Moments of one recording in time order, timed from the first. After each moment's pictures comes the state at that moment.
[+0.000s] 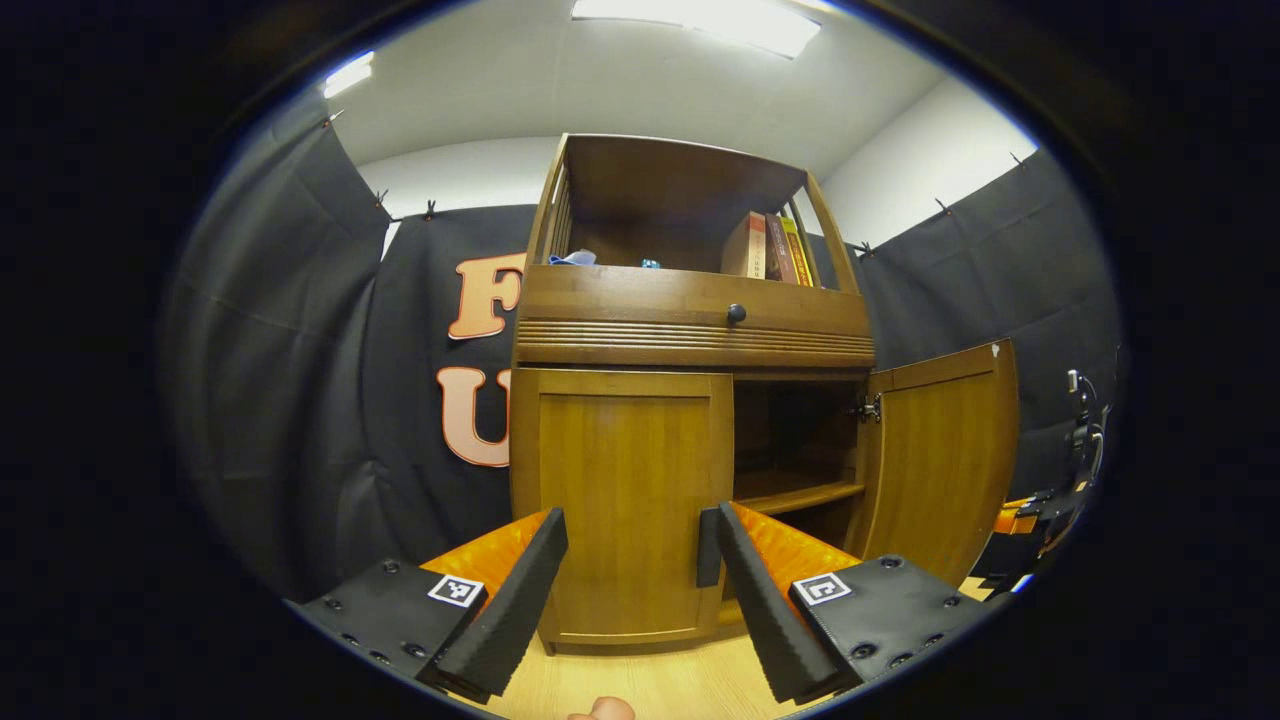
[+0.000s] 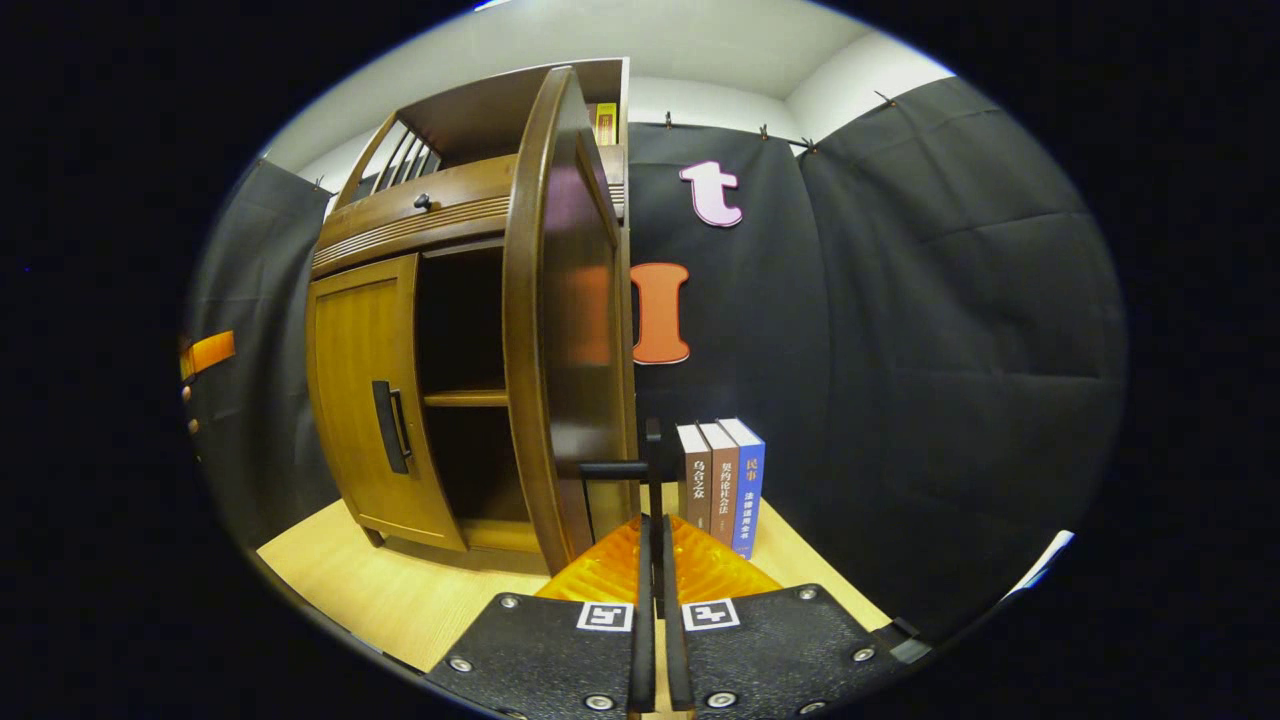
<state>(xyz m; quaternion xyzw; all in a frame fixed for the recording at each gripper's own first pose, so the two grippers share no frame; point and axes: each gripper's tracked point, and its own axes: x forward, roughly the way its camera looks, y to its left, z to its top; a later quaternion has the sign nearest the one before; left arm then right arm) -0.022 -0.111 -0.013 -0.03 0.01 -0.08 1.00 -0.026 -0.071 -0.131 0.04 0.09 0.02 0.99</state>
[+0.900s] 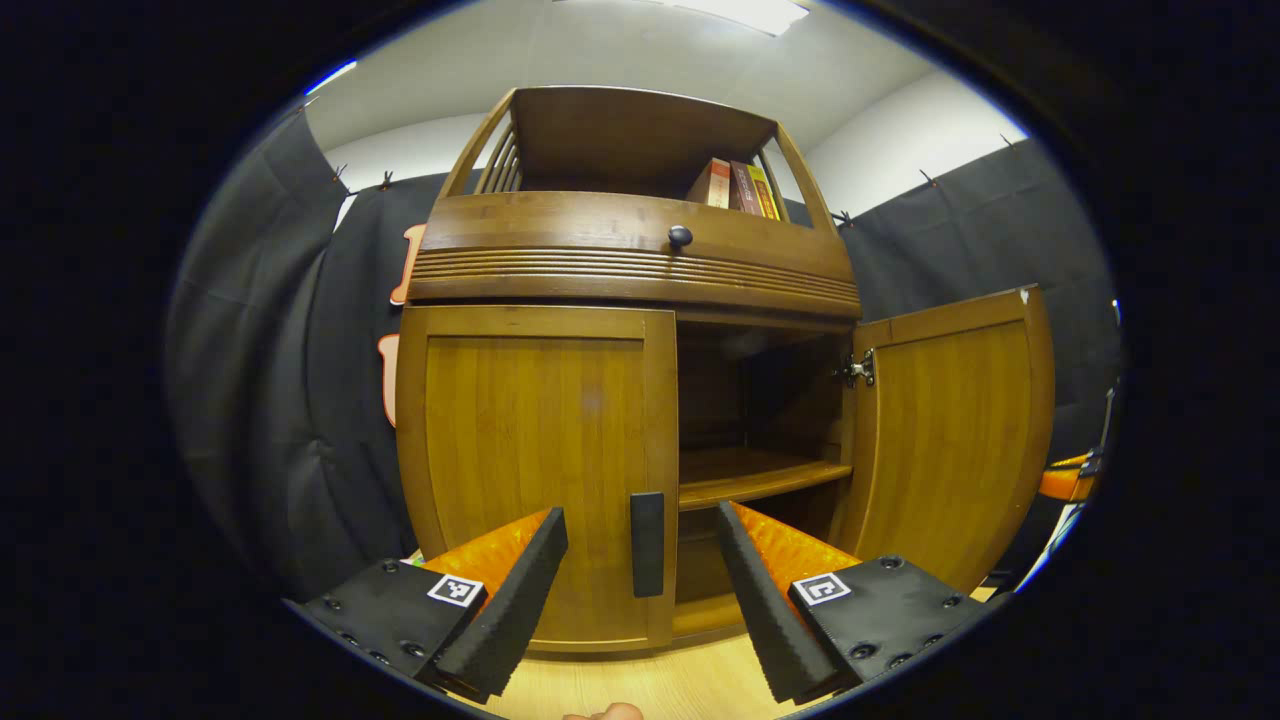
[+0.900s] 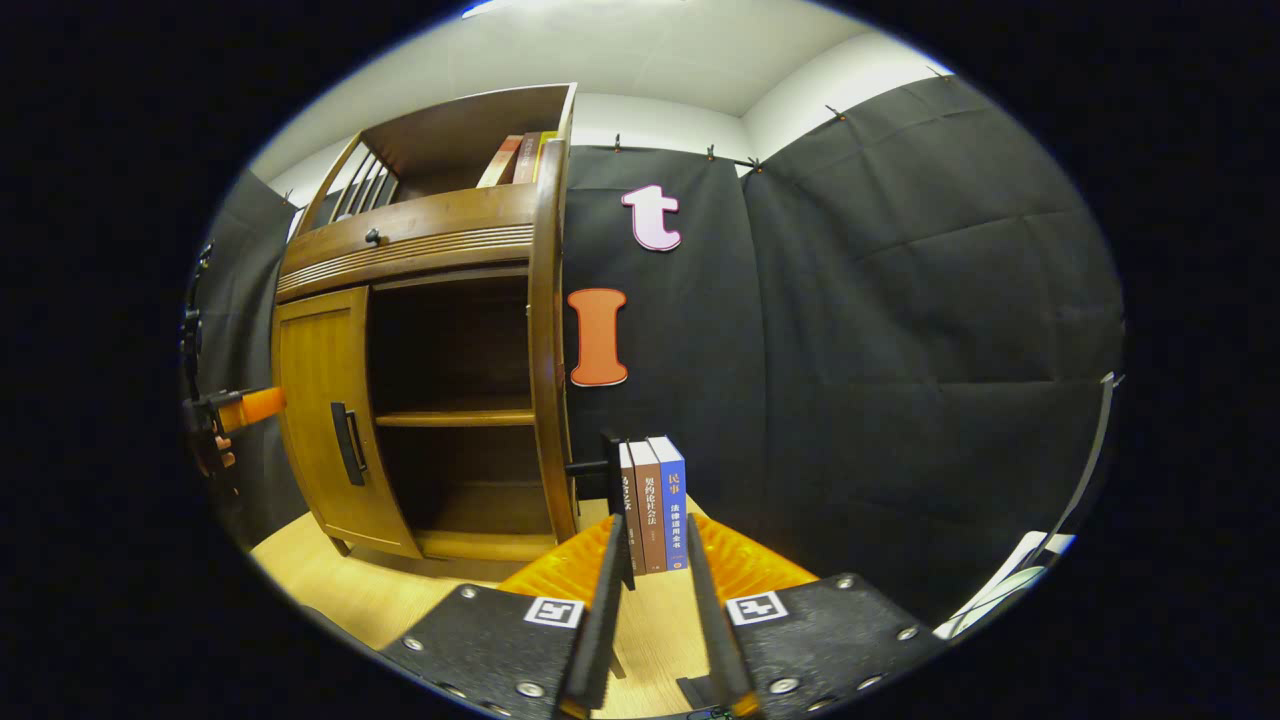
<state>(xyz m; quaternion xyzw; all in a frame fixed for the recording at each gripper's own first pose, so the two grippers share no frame) 0.051 -0.190 -0.072 0.00 0.04 -0.11 0.99 -0.060 -0.147 -0.111 0.05 0.06 -0.06 1.00</state>
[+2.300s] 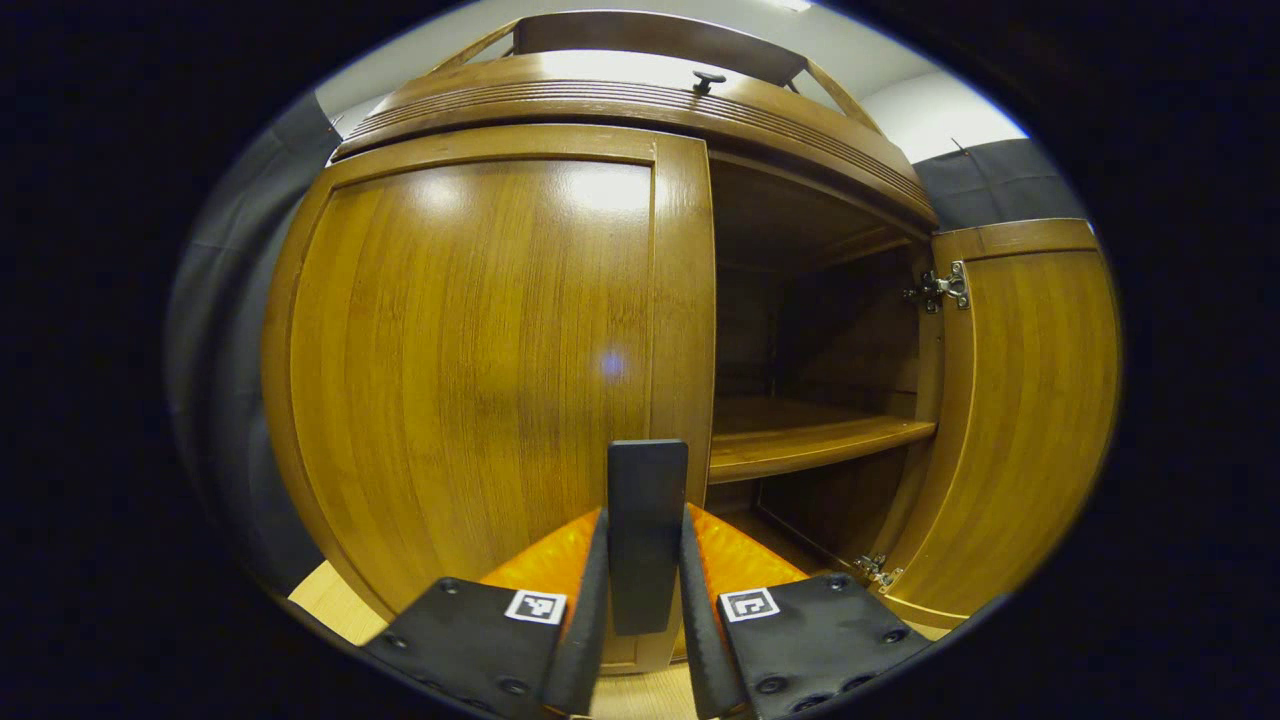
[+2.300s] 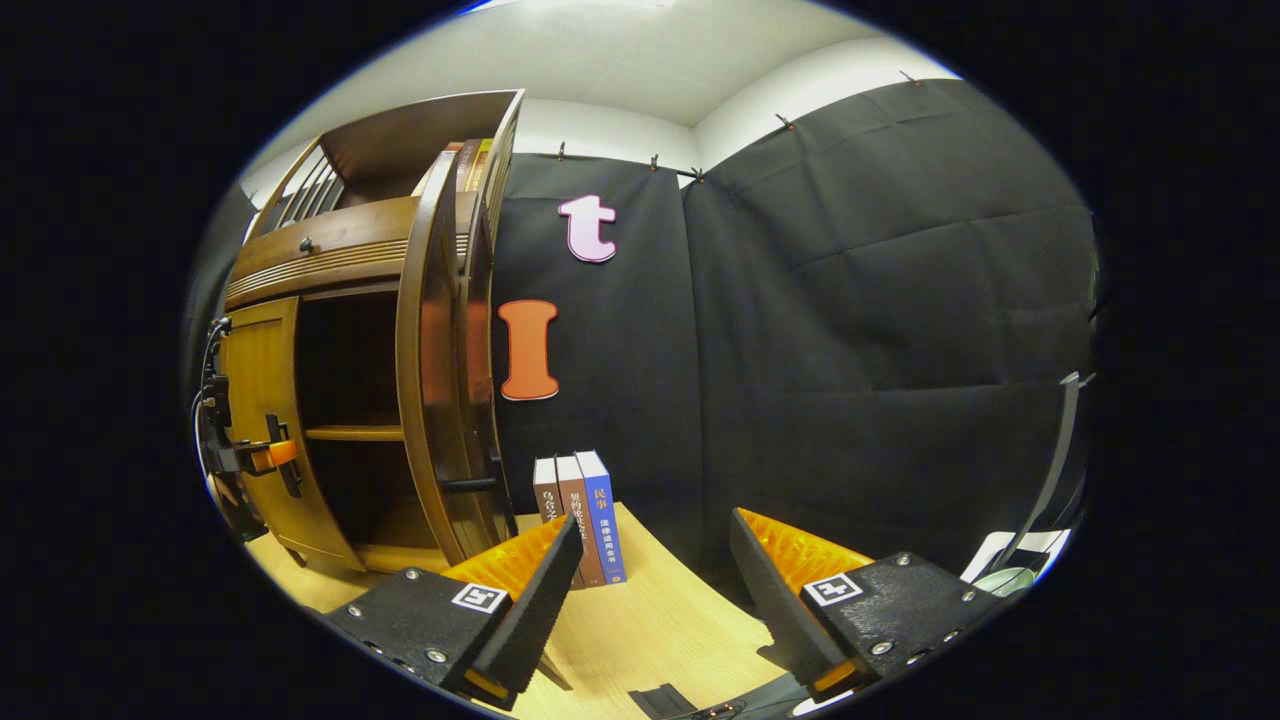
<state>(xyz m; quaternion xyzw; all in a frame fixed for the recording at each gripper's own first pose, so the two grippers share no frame) 0.164 -0.222 -0.181 -0.02 0.11 -0.11 0.99 -0.060 -0.197 -0.107 0.04 0.05 -0.15 0.99</state>
